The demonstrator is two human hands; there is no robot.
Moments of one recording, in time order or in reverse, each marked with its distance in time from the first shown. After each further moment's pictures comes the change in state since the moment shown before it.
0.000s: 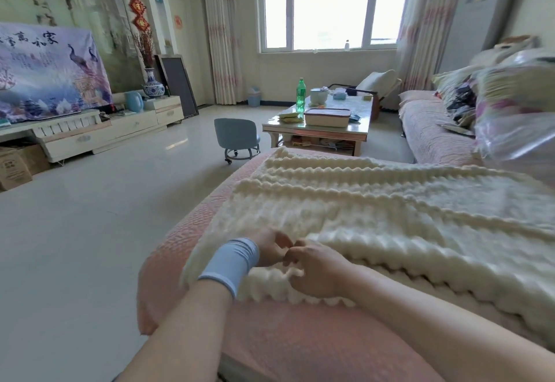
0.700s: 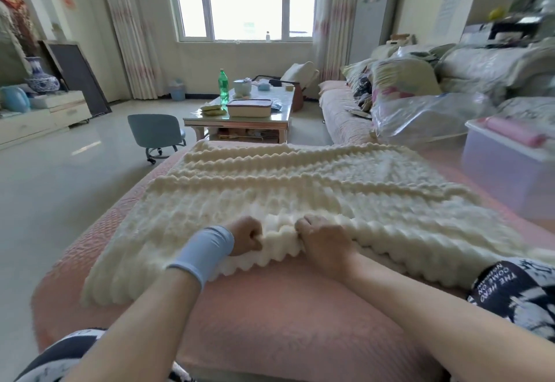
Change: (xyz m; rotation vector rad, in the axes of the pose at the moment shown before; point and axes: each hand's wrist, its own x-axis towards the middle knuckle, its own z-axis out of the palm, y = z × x) left_hand 0.028 0.099 0.056 0.418 -0.023 0.332; right_hand -0.136 0.094 -0.026 -0.364 0.351 0.263
